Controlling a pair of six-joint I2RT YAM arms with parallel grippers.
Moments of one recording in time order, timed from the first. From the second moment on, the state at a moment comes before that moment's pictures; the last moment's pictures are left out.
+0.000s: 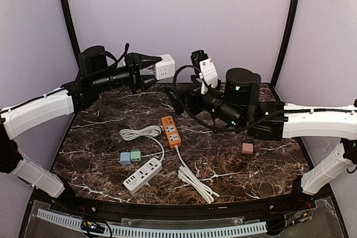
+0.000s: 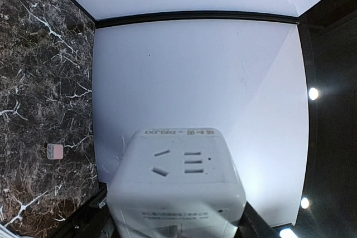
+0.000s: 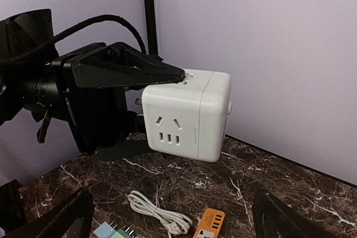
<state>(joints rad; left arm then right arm) -0.62 1.38 1.16 0.19 0.49 -1.52 1.19 1.46 1.18 0.26 0.43 0.05</state>
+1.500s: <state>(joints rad) -0.52 1.53 1.14 0.54 1.00 -1.33 0.67 1.49 1.32 -0.02 -0.85 1.01</state>
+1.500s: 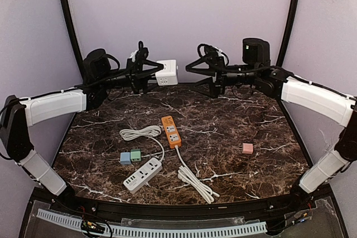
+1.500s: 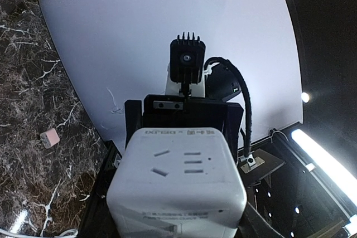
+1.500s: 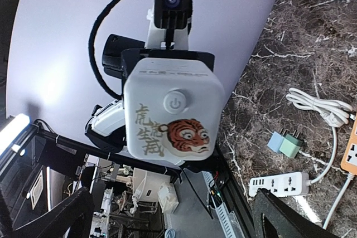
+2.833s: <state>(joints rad) -0.57 1.63 1.16 0.69 1.03 -1.46 0.70 1.56 1.35 0.06 -0.84 1.18</state>
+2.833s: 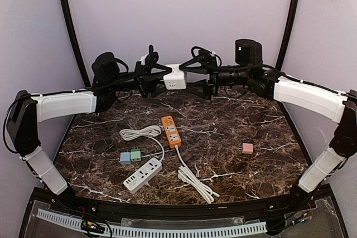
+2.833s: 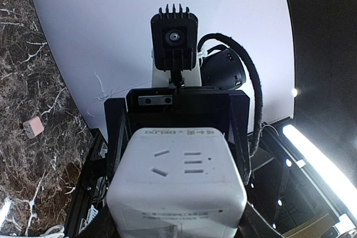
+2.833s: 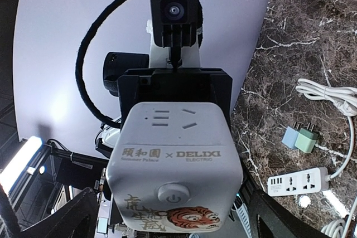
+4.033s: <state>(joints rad) -0.58 1.65 1.16 0.68 1.02 -1.46 0.72 1.61 1.41 0.02 -0.82 1.16</state>
